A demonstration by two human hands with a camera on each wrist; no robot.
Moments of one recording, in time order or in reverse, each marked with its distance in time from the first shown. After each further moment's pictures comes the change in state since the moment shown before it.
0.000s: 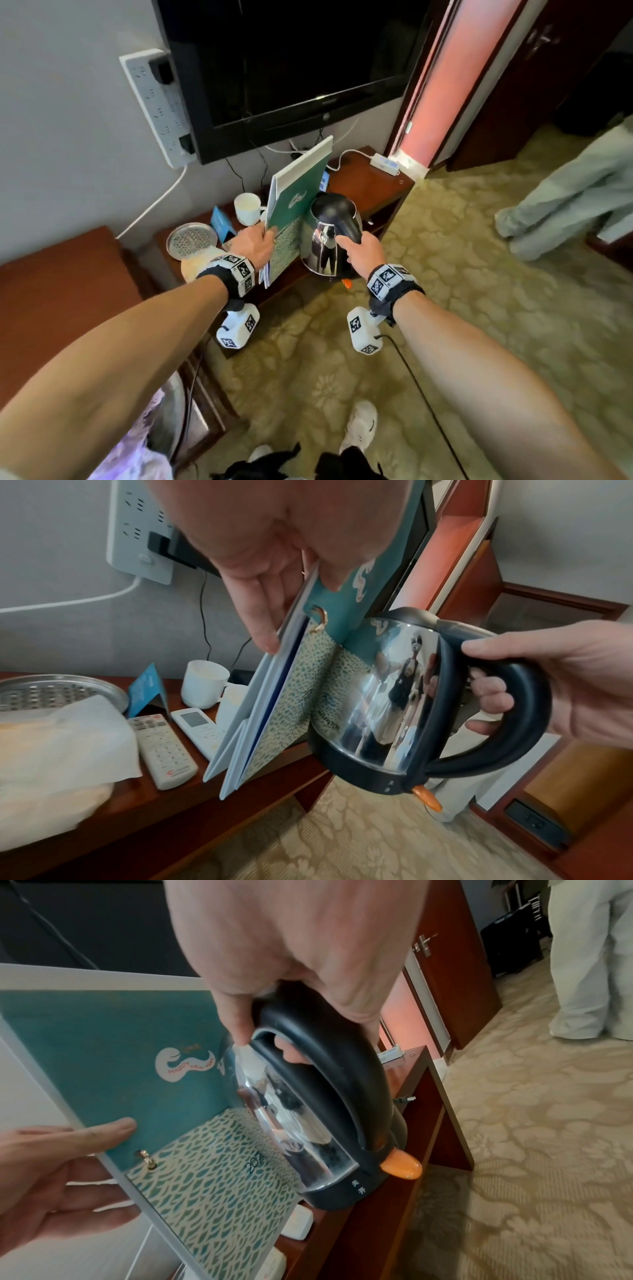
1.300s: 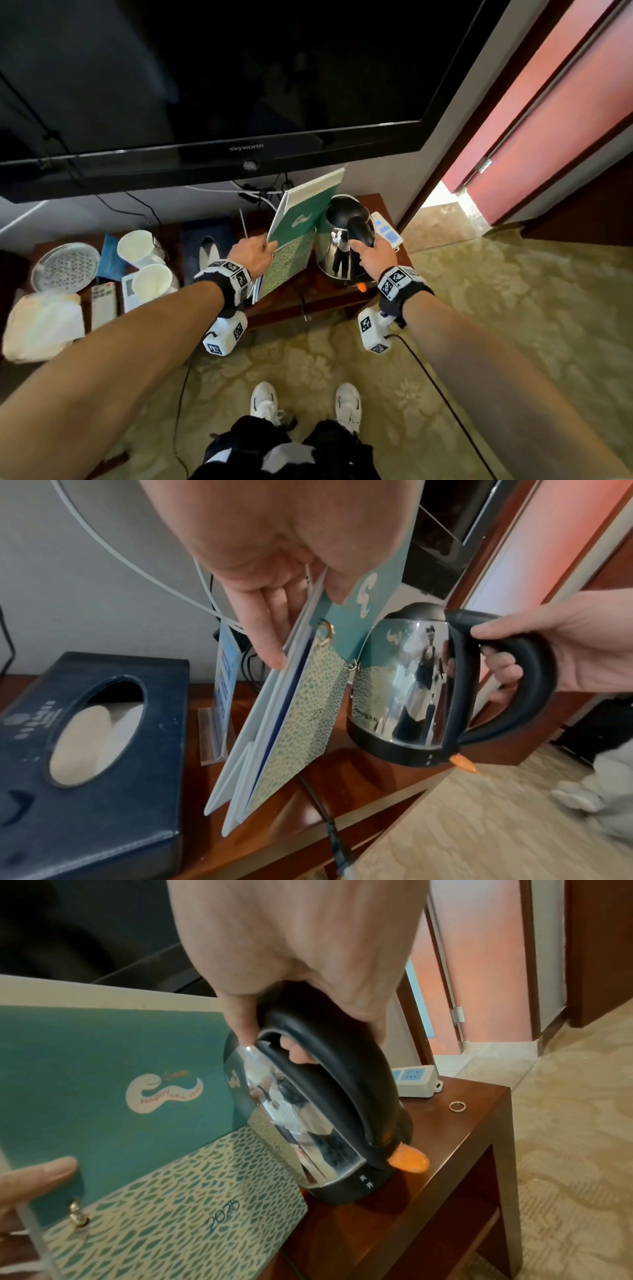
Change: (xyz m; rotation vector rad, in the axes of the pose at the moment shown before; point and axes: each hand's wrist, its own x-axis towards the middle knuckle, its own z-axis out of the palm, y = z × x) left_hand 0.341 0.230 0.172 0.037 -0.003 -0.349; right_hand 0.518 0.028 -0.156 -0.176 -0.345 -0.021
